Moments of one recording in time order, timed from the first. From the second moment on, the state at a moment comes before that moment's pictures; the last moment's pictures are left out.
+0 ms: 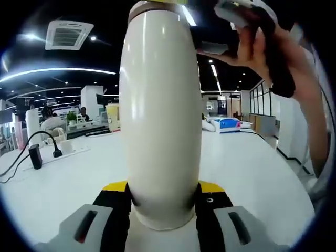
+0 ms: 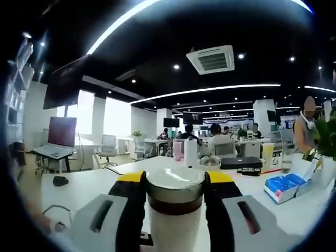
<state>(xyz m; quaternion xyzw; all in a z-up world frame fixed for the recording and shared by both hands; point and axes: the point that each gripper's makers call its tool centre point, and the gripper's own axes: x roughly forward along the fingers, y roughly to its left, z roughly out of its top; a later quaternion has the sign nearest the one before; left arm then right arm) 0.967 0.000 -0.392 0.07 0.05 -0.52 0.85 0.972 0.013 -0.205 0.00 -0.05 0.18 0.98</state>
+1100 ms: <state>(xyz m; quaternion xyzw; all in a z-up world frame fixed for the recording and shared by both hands) 0.970 0.002 -0.400 0.09 0.06 -0.51 0.85 0.977 0.022 -0.207 0.02 -0.03 0.33 0.94</state>
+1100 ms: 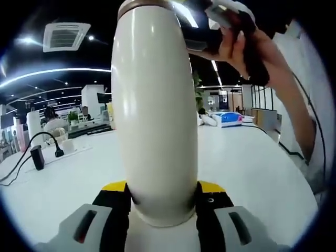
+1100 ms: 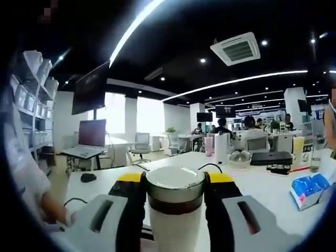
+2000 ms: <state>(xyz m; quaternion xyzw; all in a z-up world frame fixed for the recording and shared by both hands) 0.969 0.000 -0.400 0.10 0.06 -0.51 0.85 0.974 0.032 -0.207 0.02 -0.02 0.53 0.84</state>
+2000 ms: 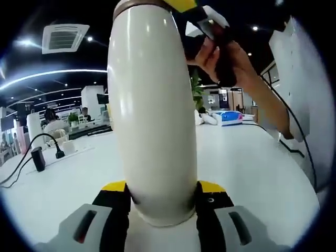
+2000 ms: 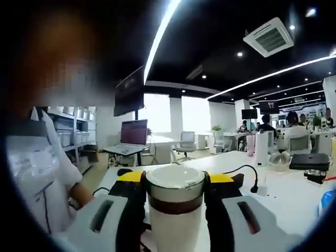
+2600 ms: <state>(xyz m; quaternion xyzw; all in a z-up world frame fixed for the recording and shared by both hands) 0.970 -0.001 -0.403 0.10 0.05 -0.51 0.85 0.965 0.032 -0.208 0.02 -0.02 0.67 0.74</state>
